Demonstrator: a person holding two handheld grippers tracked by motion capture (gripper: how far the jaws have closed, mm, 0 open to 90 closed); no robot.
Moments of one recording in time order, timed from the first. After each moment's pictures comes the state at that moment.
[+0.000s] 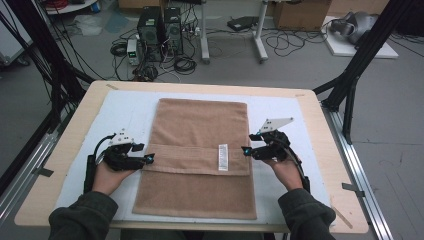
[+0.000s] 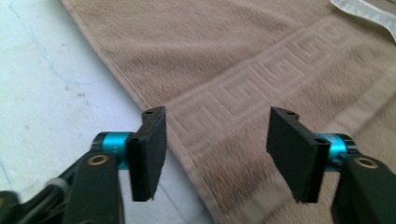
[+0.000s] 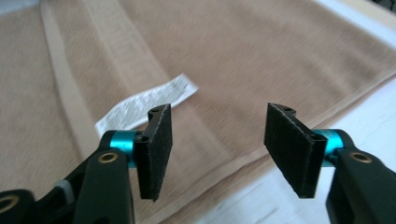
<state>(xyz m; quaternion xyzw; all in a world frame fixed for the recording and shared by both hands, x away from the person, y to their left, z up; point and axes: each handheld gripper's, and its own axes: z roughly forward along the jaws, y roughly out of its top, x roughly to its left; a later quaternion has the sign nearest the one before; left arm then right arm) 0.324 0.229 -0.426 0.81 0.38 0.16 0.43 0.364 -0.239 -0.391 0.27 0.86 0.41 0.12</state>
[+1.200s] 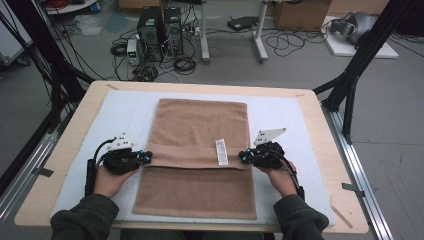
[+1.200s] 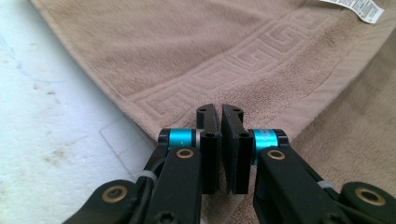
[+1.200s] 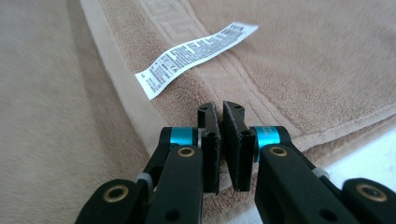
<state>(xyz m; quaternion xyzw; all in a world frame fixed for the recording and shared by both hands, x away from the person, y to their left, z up) 0.318 0.230 -0.426 0.80 0.36 0.14 0.45 0.351 -0.230 -0.416 0.23 0.88 0.41 0.08</state>
